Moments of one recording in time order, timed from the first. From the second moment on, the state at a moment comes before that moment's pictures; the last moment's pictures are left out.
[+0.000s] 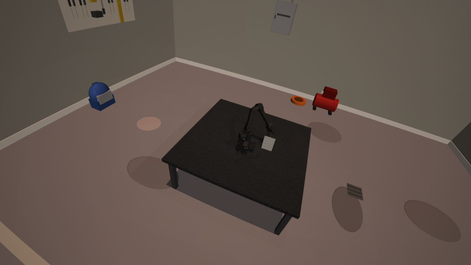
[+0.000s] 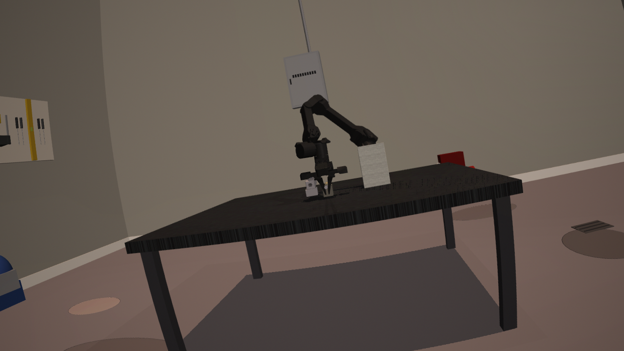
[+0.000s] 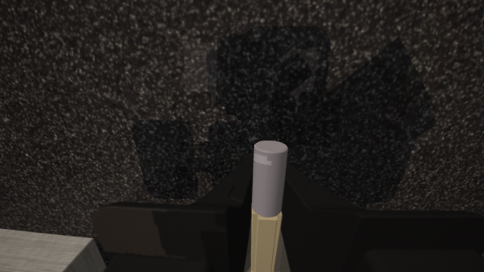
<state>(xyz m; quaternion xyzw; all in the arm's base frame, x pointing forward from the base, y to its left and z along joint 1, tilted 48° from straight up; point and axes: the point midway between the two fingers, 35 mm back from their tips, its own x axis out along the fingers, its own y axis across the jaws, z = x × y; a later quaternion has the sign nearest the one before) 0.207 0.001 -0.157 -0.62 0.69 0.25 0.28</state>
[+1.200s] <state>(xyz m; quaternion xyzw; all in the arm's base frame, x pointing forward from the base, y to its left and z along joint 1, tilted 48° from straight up) 0.208 0.001 -0.157 -0.62 0.69 0.25 0.28</state>
